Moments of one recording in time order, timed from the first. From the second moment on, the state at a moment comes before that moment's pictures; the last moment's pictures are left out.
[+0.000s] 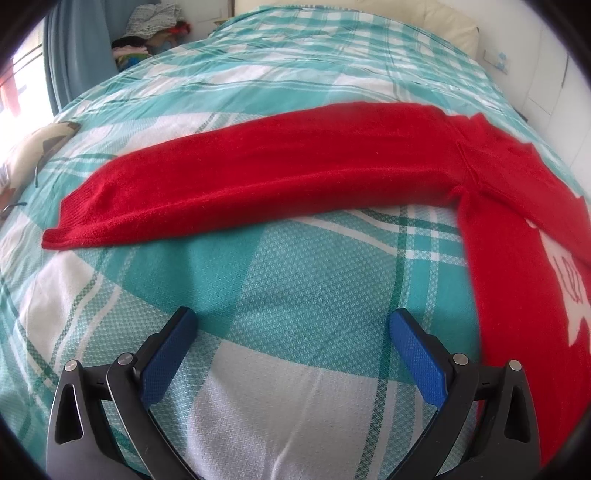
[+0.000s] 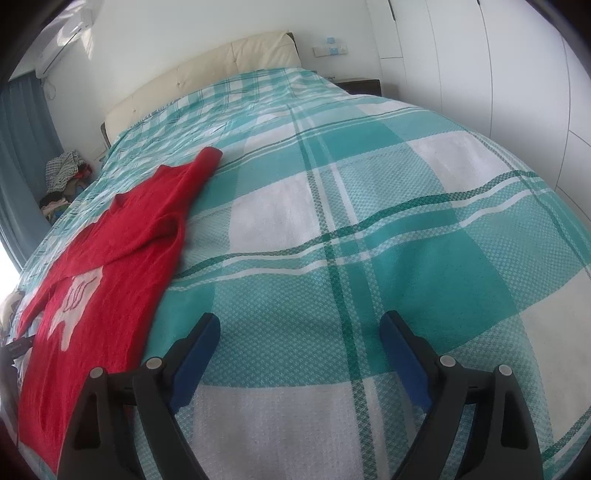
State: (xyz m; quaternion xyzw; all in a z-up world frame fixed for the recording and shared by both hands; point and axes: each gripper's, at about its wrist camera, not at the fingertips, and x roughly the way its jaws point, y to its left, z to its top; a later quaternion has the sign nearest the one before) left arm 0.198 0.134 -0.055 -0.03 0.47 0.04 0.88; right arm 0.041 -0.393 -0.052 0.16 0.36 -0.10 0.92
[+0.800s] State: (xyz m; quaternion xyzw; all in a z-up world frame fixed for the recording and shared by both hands) left arm 0.198 0.134 -0.056 -0.03 0.47 0.04 0.88; right arm 0.047 -0.388 -0.055 0.14 0.37 -0.10 0.91
